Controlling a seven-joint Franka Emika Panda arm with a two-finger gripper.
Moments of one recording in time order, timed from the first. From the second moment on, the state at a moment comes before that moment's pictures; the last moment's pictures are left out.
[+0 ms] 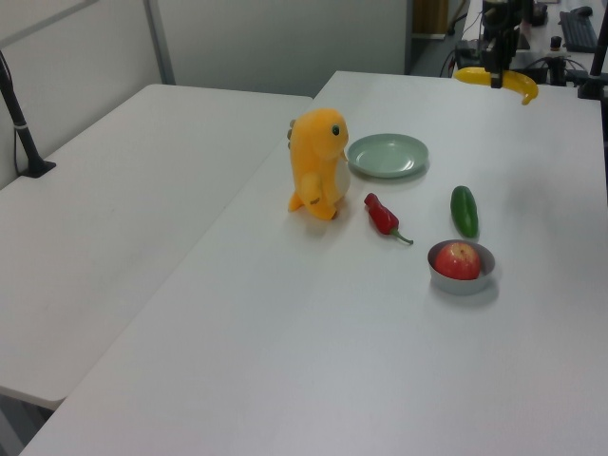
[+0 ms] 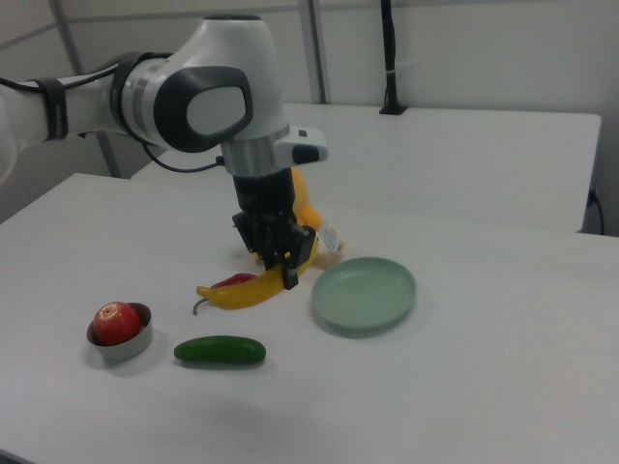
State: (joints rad) arm -0.28 0.03 0.01 -1.77 -0.09 1.75 -0.09
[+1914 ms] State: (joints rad) arm -0.22 0.44 0.01 -1.61 -0.03 2.43 -0.09
